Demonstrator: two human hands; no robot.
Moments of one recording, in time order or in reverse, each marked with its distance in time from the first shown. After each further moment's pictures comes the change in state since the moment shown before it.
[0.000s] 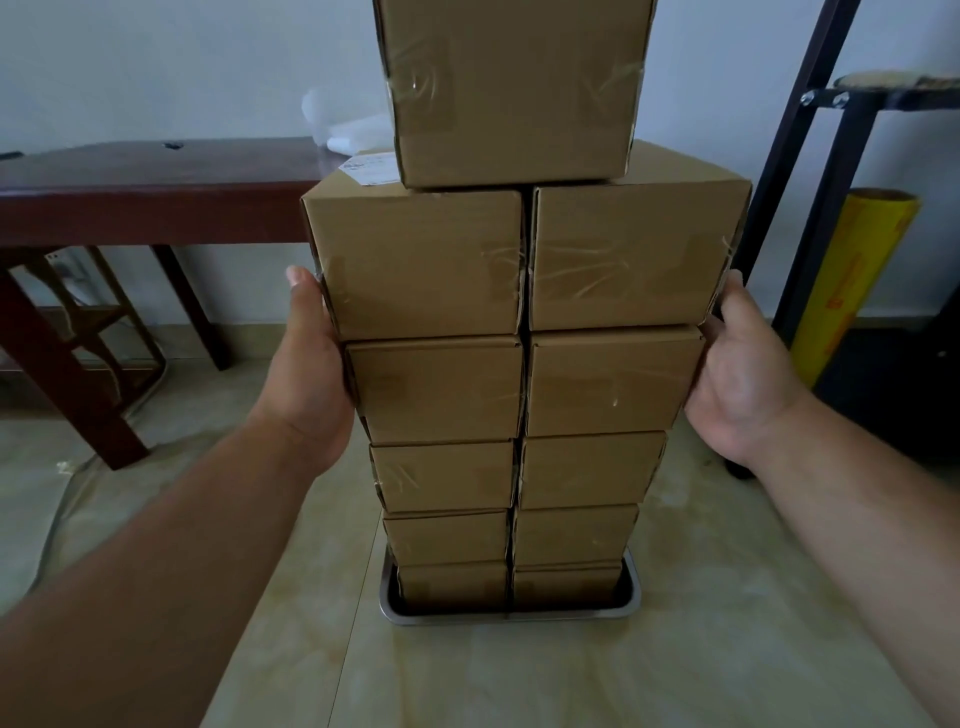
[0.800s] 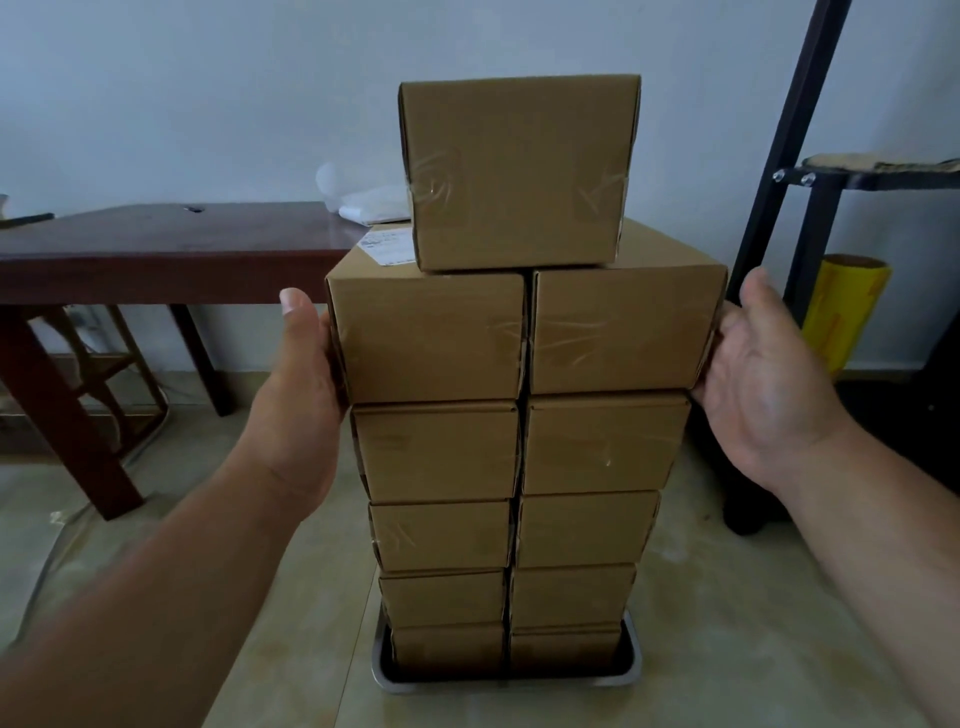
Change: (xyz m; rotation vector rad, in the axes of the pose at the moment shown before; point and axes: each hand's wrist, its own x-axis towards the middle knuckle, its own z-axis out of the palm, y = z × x) left_hand -0.006 0.032 0.009 0.117 -0.022 0.196; right_hand 0.001 -0.043 0.002 -0.074 -0.070 -0.222
